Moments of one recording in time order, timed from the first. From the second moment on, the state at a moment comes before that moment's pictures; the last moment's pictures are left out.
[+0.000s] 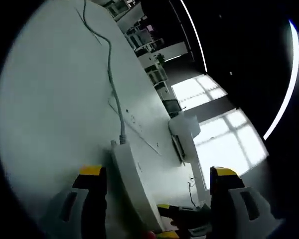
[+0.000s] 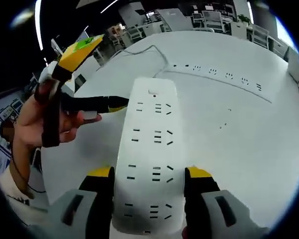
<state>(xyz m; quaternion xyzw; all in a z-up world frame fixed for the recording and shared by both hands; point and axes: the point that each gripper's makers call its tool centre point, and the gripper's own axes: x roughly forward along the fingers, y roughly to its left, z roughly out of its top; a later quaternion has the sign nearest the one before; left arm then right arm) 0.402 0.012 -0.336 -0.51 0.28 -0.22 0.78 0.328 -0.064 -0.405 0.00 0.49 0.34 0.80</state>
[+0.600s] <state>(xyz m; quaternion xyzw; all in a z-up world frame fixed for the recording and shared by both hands) 0.427 0.001 -0.351 -0.54 0.29 -0.21 0.76 0.326 -0.064 -0.404 0.01 0.49 0.35 0.80</state>
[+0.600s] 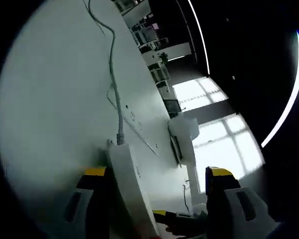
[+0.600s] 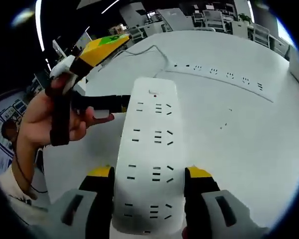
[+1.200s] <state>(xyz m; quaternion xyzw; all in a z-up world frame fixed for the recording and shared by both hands) 0.438 0.002 -0.376 -0.54 0.31 -0.20 0.76 0.329 -0.063 -0.404 0.01 0.49 0.36 0.80</state>
